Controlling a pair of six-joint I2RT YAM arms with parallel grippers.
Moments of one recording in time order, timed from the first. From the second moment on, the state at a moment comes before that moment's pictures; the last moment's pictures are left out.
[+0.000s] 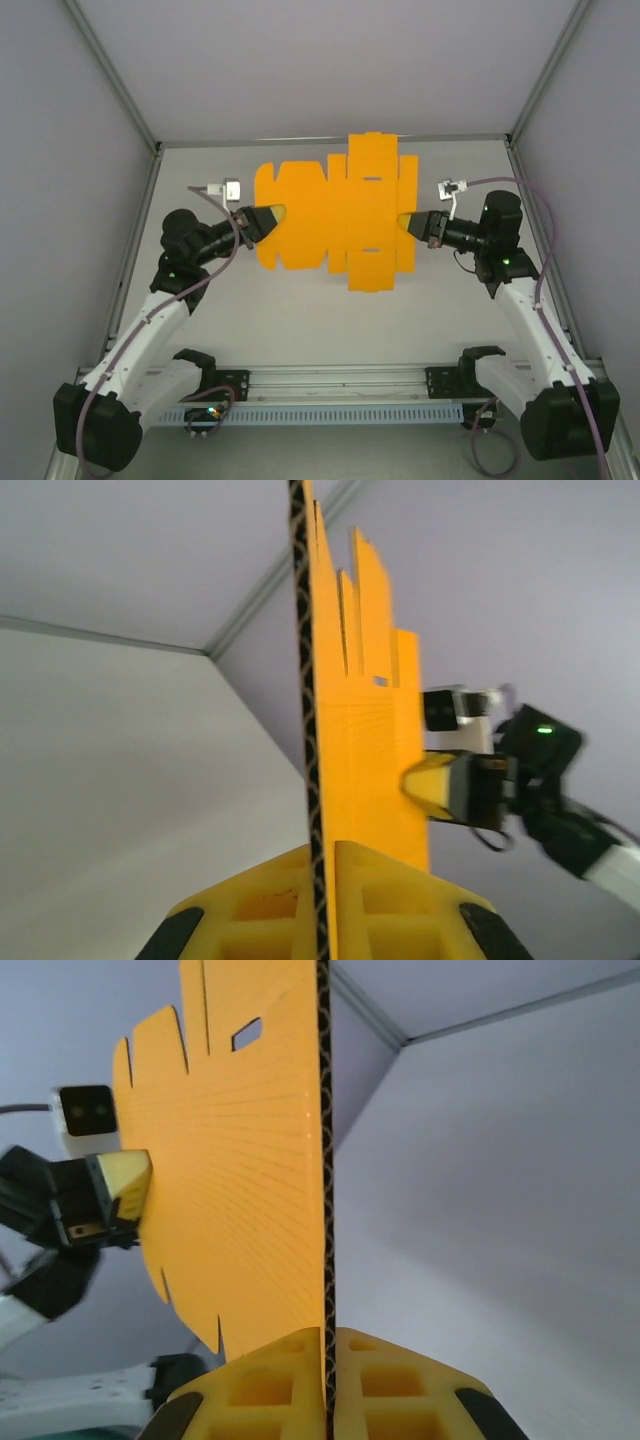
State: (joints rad) left arm -0.37 0.93 0.68 0.28 0.74 -0.80; right arm 0.06 0.95 0.79 -0.15 -0.91 0.51
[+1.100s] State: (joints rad) left arm -0.61 1.10 0.59 -0.30 0.00 -0.69; right arm 0.67 1.36 1.06 -0.49 0.31 -0.34
